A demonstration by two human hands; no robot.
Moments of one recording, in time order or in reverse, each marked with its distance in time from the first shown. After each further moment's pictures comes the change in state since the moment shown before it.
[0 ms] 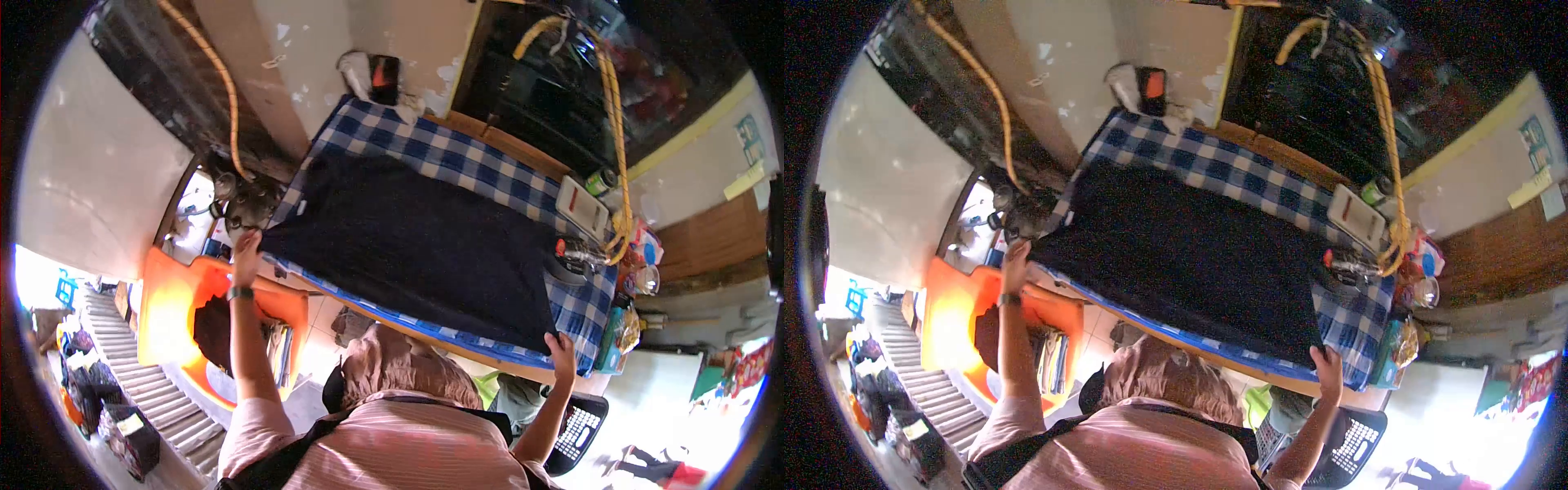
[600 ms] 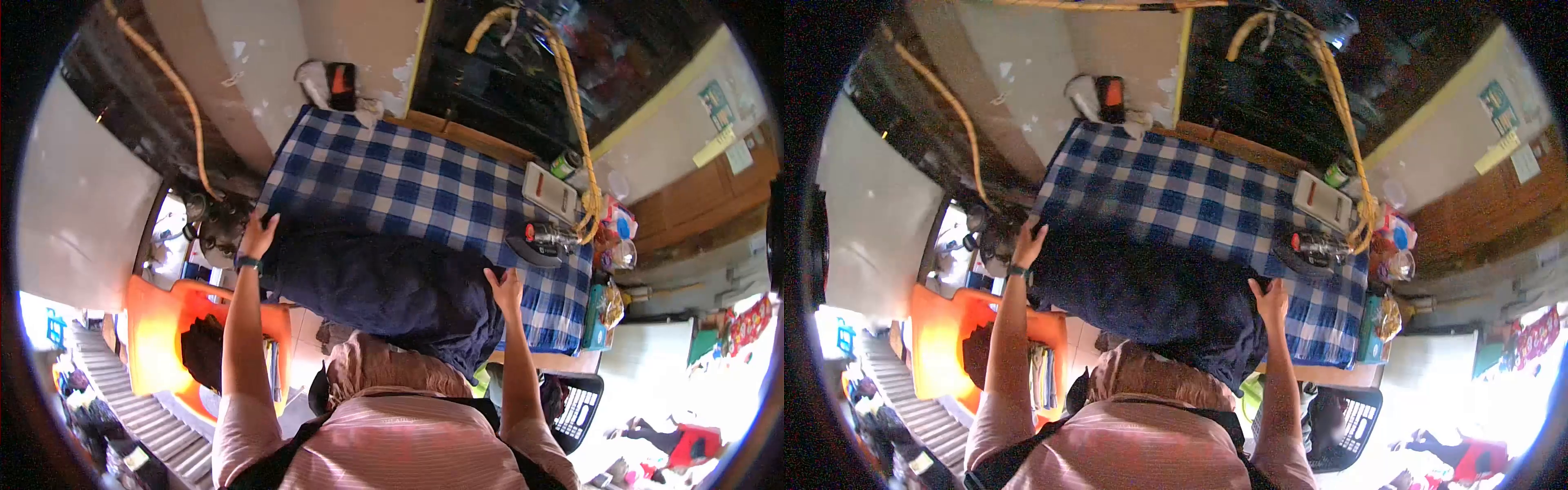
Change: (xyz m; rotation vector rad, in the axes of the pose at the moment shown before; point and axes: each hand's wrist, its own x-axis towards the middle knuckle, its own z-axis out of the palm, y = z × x) left_hand 0.051 0.025 0.110 0.605 -0.284 0.155; right_hand 0.097 -0.041 0.108 -0.554 0.335 -0.227
